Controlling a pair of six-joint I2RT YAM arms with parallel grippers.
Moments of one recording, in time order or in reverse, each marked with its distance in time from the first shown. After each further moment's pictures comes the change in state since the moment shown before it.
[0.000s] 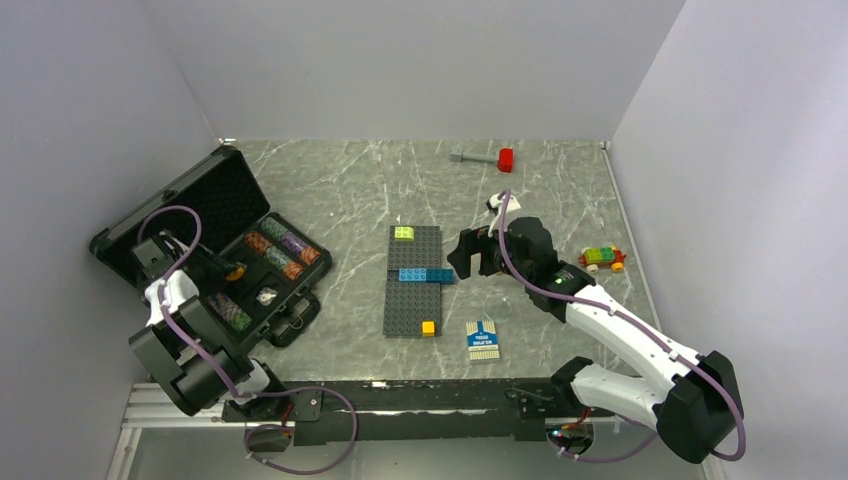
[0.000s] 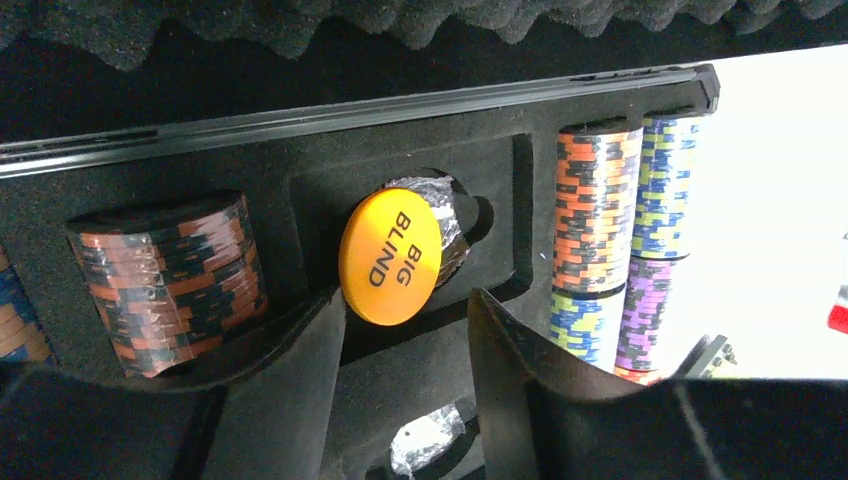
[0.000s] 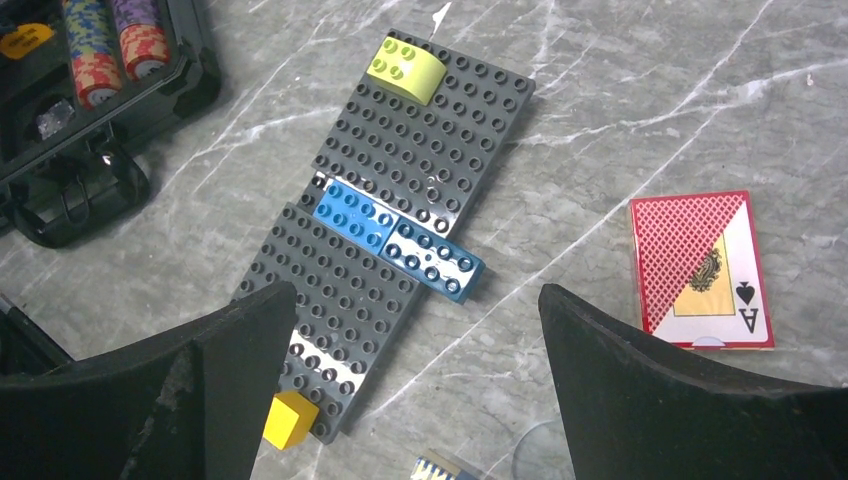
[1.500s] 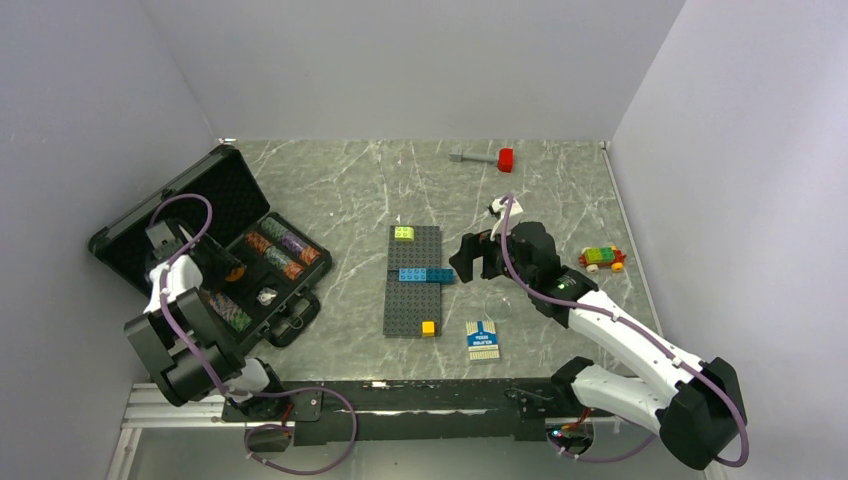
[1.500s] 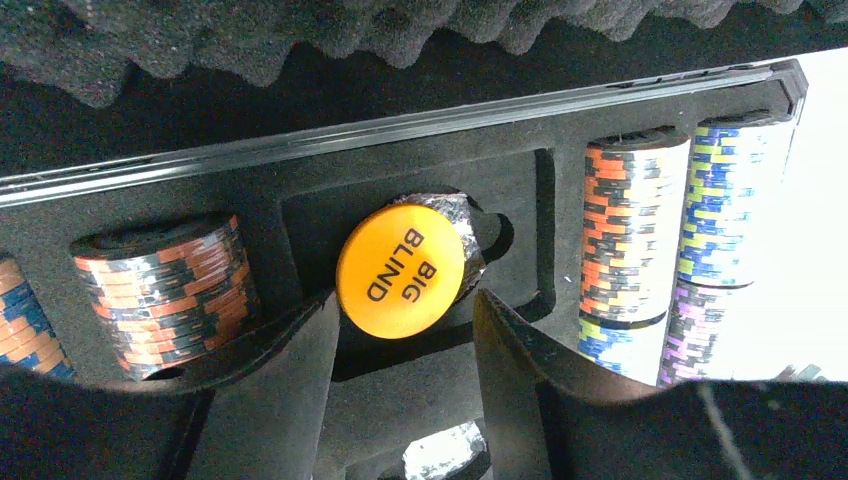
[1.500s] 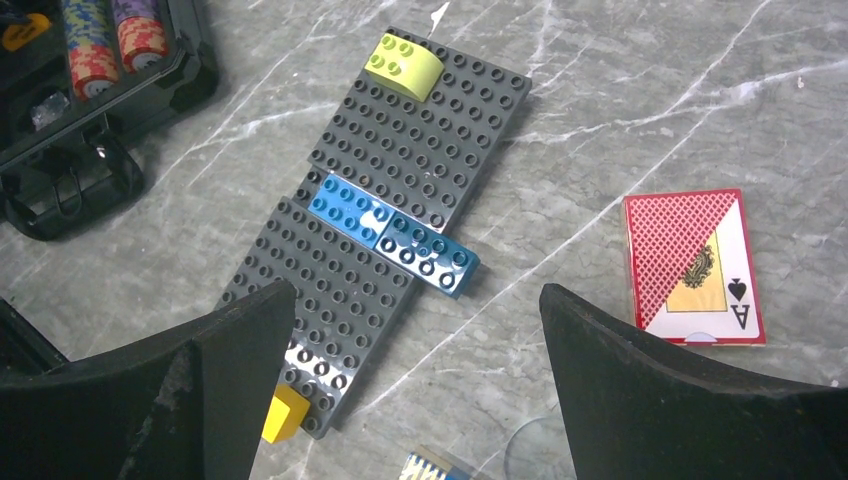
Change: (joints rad) left arm -0.127 0.050 0.086 -0.086 -0.191 0.029; right arm 0.000 -0.037 -0.038 0.016 0.001 -0.020
